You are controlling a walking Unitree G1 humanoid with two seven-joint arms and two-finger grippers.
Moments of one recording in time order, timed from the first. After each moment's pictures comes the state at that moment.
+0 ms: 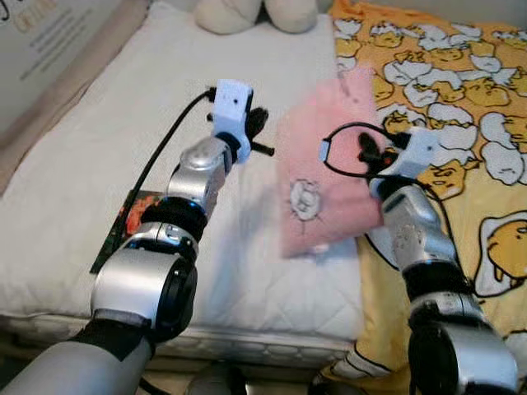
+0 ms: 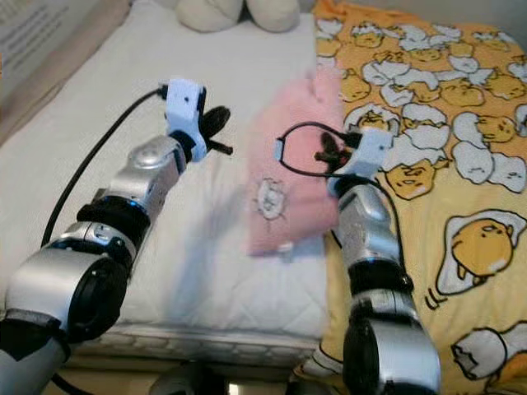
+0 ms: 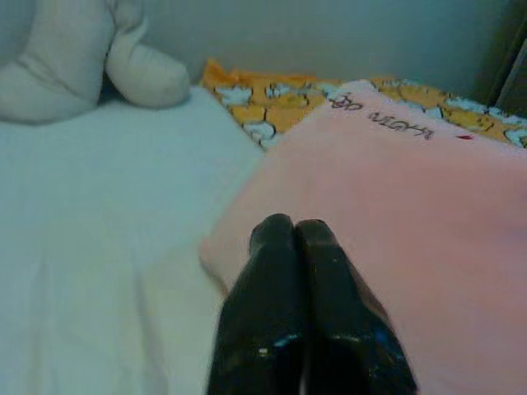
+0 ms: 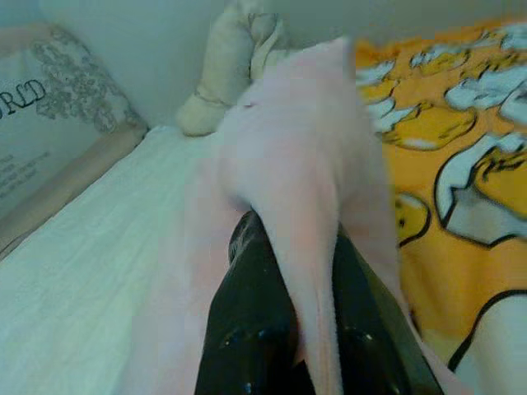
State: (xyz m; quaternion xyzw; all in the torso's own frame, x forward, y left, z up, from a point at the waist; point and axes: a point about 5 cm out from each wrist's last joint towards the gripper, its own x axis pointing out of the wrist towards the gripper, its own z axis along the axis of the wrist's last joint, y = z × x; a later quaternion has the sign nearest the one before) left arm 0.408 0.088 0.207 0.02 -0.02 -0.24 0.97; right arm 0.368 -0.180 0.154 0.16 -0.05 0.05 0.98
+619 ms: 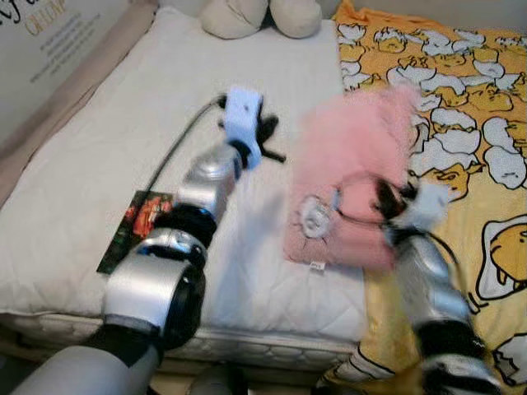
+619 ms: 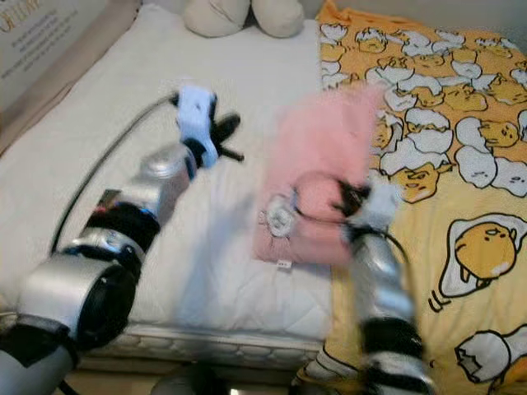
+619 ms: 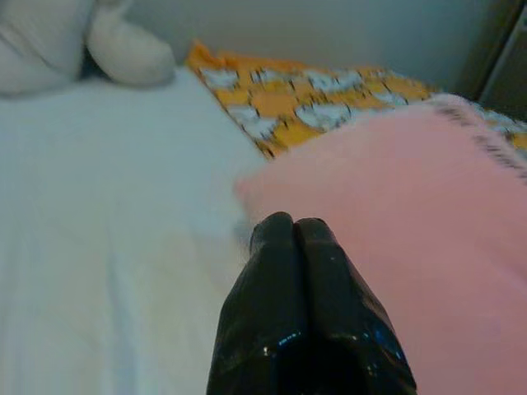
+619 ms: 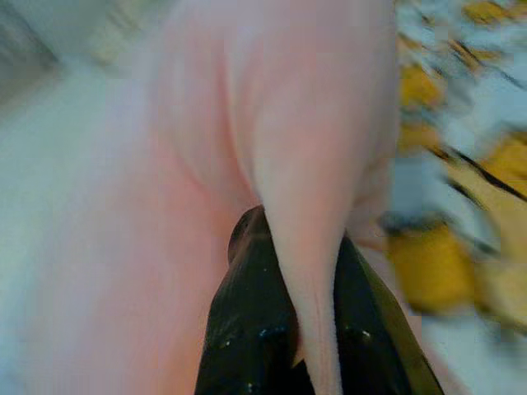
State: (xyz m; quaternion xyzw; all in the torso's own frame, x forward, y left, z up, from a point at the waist) left arm 0.399 0.070 0.179 -0.01 0.03 -0.25 0.97; right arm 0.315 -0.218 0.076 0.12 0.07 -0.04 0.99
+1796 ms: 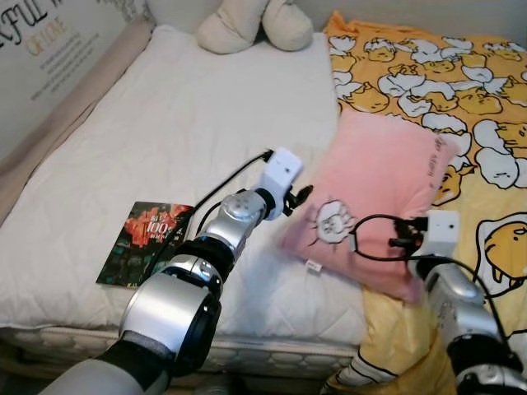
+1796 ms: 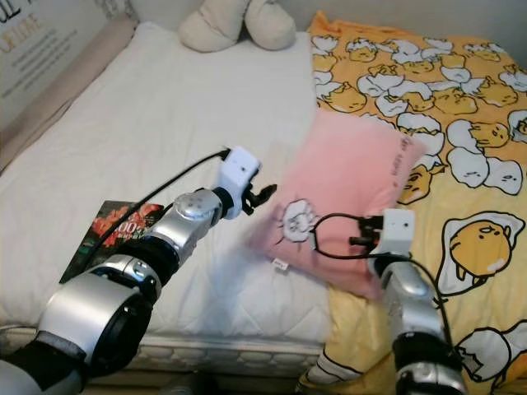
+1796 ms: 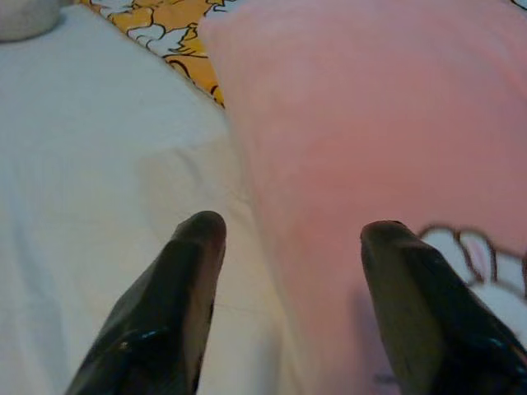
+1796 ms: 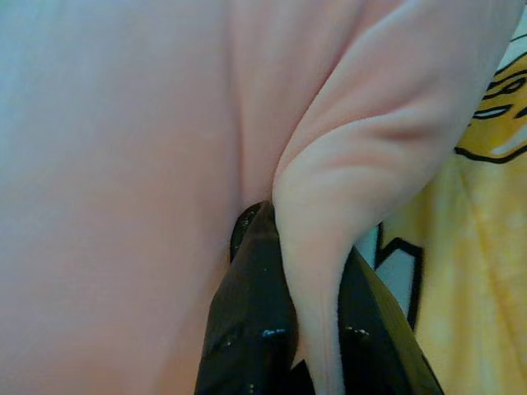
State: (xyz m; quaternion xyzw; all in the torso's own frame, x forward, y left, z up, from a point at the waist) left arm 0.373 0.035 0.127 0.10 0.09 -0.33 0.93; right arm 0.297 -0.242 0.050 0.03 0.13 0.01 0.99
